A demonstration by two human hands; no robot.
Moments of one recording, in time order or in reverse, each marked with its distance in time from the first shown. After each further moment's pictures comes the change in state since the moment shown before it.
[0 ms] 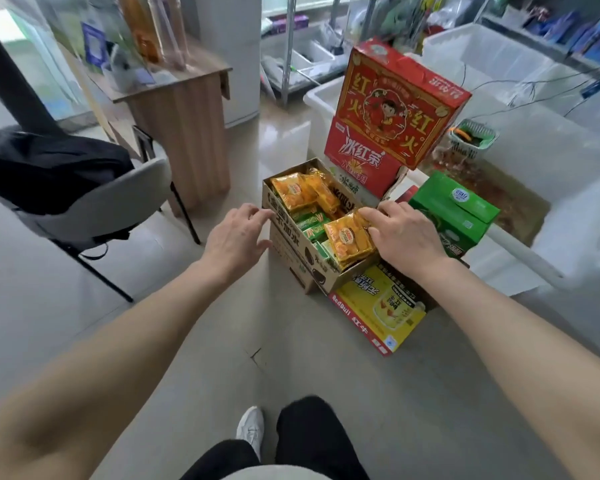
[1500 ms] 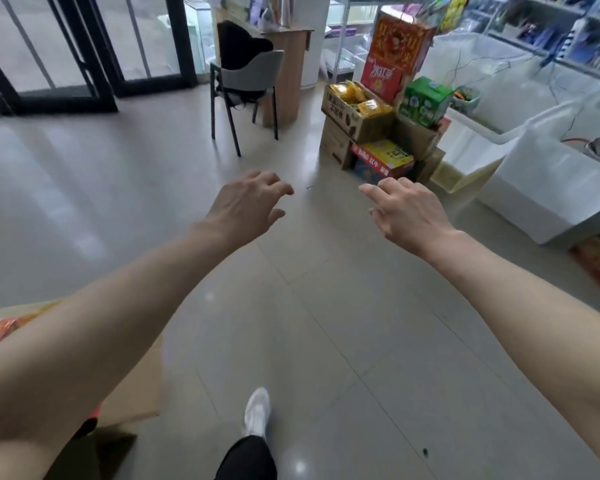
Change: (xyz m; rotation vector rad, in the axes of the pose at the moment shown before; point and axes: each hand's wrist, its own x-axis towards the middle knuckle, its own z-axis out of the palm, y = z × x) left_hand -1.323 0.323 -0.131 0.222 0.185 0.125; right_hand -1.202 -0.481 -0.297 -0.059 0.159 -0.261
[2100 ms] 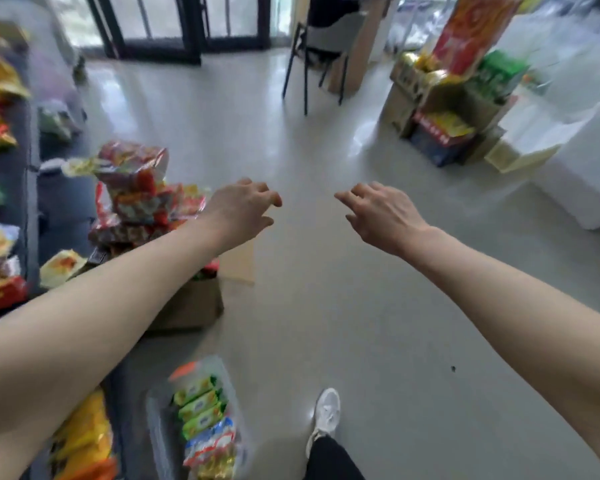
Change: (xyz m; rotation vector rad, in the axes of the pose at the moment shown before) left_hand -0.463 -0.010 -0.106 0.031 -0.206 -0.208; right_hand -0.203 -0.388 -0.105 0.096 -0.026 -0.250
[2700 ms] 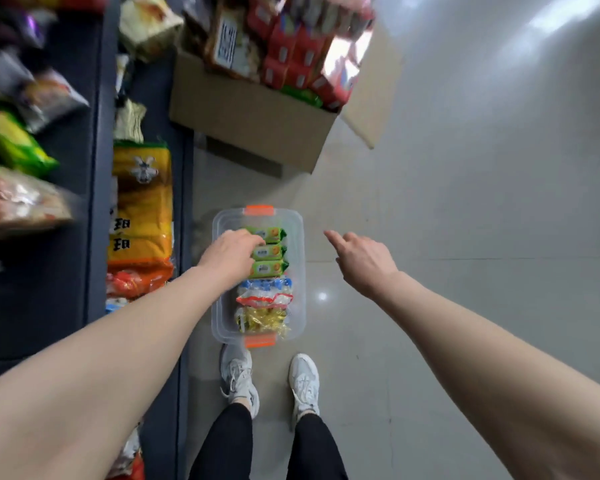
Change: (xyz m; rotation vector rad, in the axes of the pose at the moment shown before) left_hand -0.347 -0.095 0.405 -0.459 -0.502 -0.711; right_hand -0.078 -0.355 0.345 0.192 -0.729 -0.191
